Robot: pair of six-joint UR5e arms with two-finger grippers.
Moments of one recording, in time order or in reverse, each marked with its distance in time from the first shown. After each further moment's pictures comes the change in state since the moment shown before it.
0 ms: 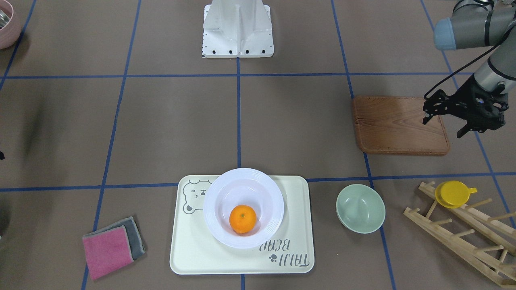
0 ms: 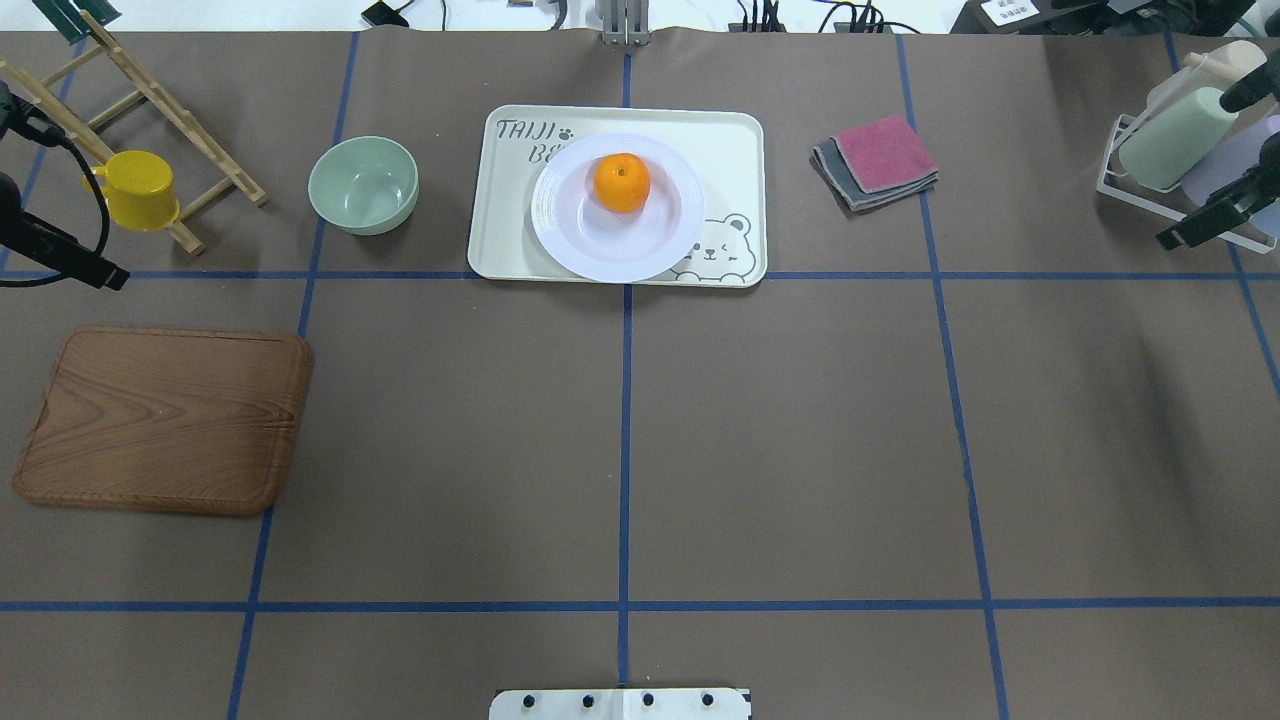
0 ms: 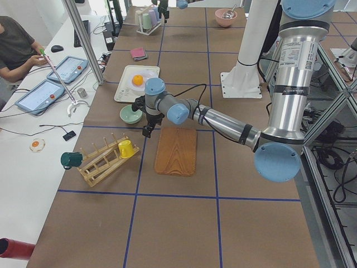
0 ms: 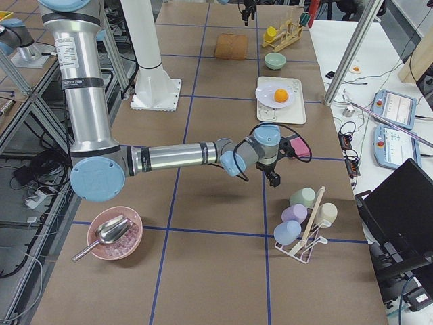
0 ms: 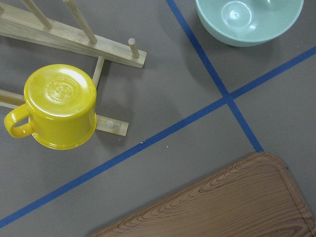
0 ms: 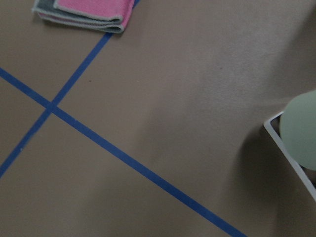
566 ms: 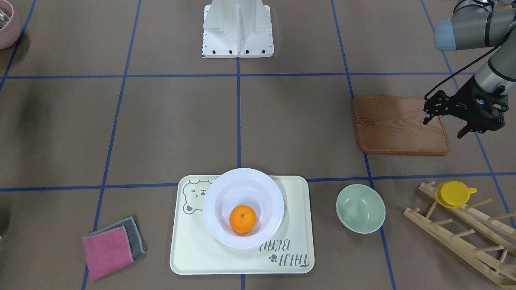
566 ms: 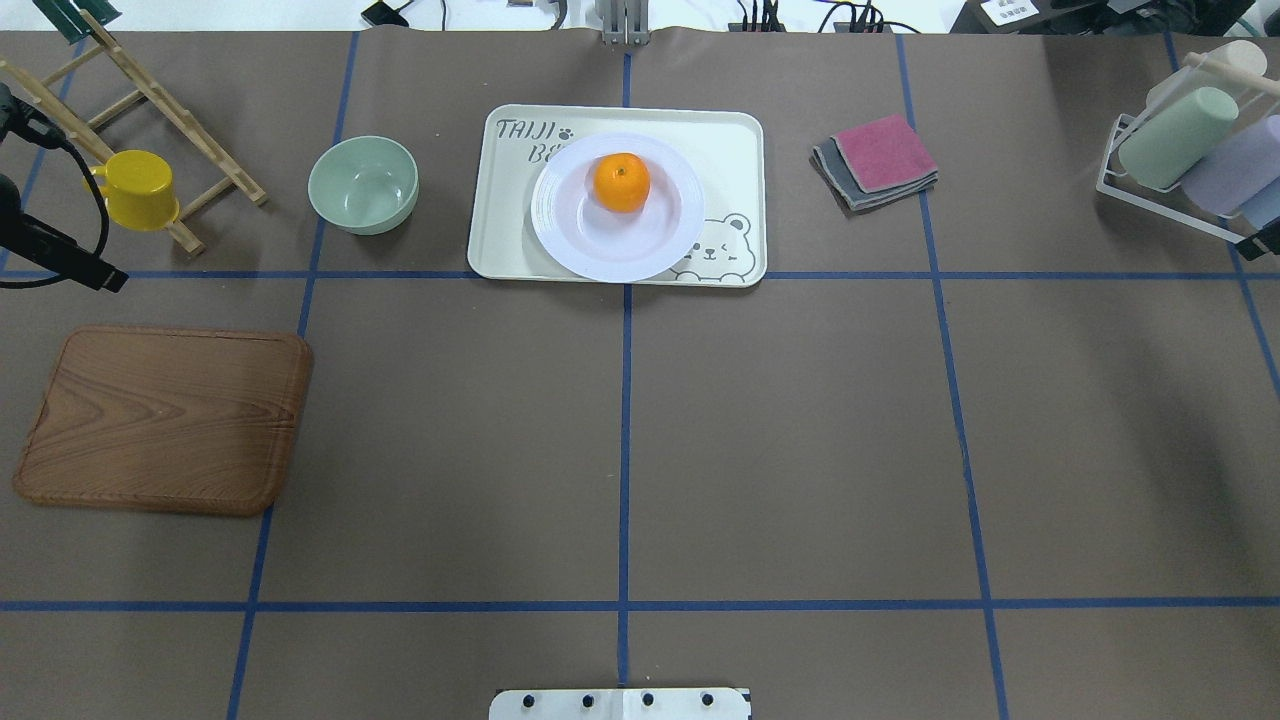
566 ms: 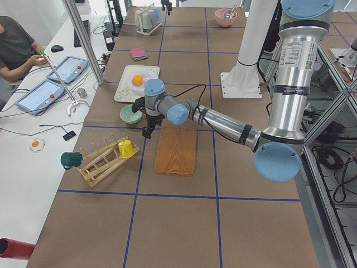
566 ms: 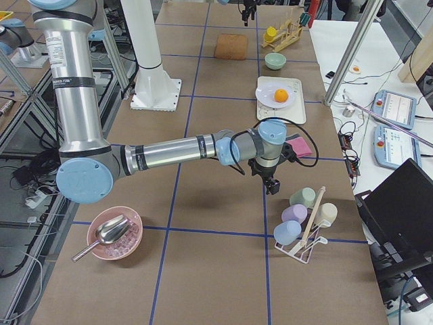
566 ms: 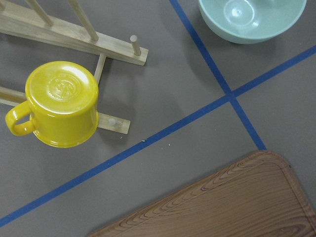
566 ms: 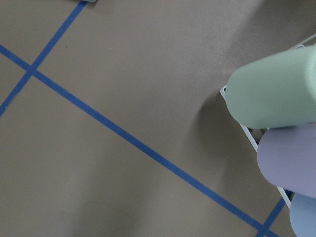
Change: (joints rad) left arm -0.001 -0.001 0.007 0.005 -0.005 0.013; right arm 0.058 -0.061 0.094 -0.185 0.001 -0.126
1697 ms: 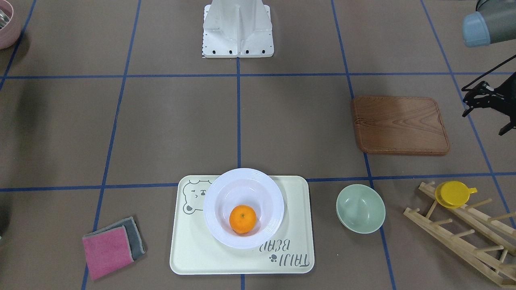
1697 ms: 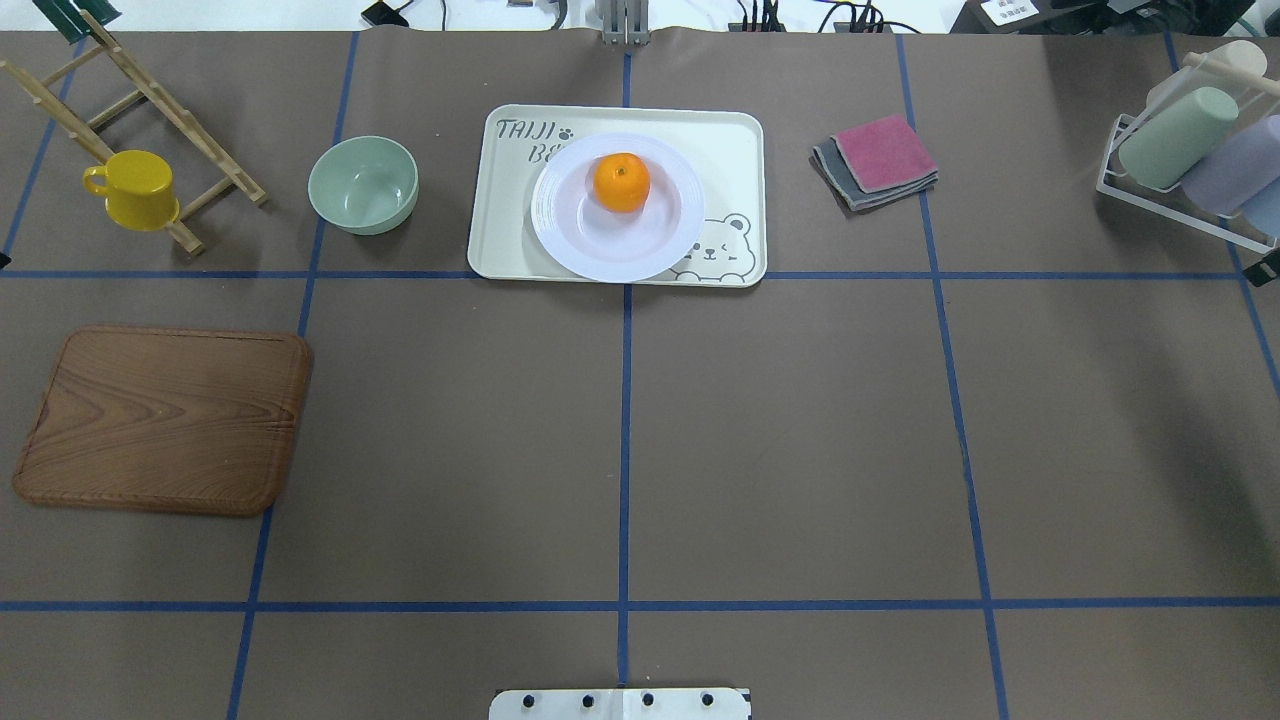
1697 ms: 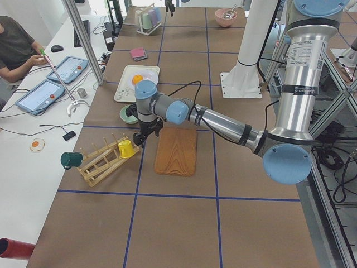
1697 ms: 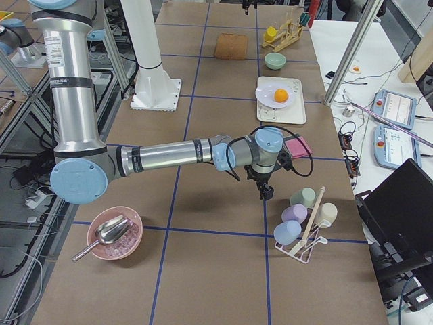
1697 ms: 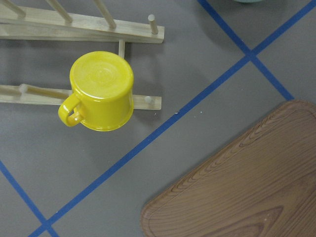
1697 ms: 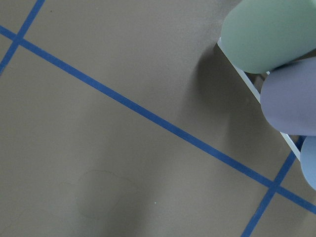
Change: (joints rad) left arm -0.151 0.000 -0.011 0.218 -0.021 0.436; right arm -0.002 -0.036 -0.021 0.005 0.026 0.035
